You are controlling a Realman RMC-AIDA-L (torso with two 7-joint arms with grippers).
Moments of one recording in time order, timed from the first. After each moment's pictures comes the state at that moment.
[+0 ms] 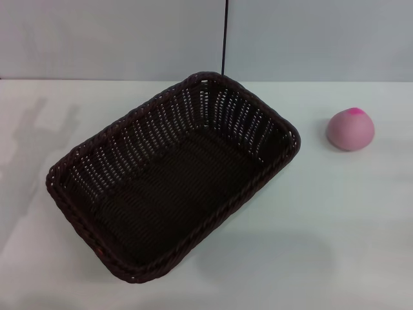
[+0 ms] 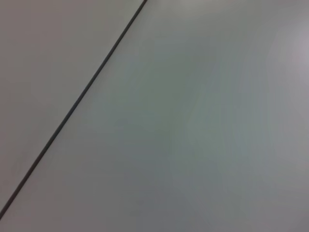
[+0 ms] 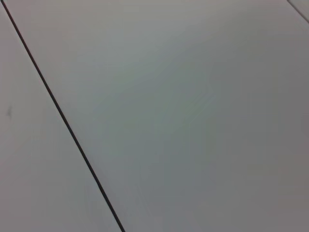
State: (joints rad) left arm -0.35 -2.07 0.56 0.07 0.94 1.76 -0.85; right arm 0.36 2.08 -0.11 -0.08 -0.95 -1.46 0.76
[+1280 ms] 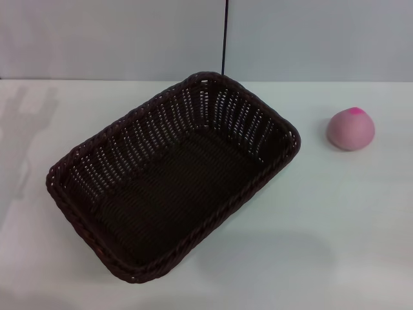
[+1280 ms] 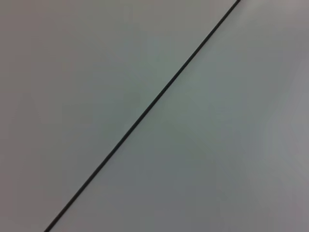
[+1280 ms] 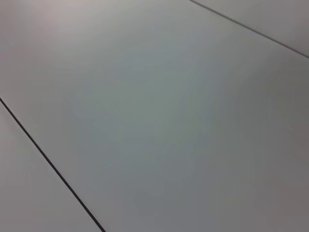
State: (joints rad) left arm -0.40 -2.06 0.45 0.07 0.95 1.55 -1.01; right arm 0.38 2.07 -0.08 -0.17 -0.89 -1.60 1.12
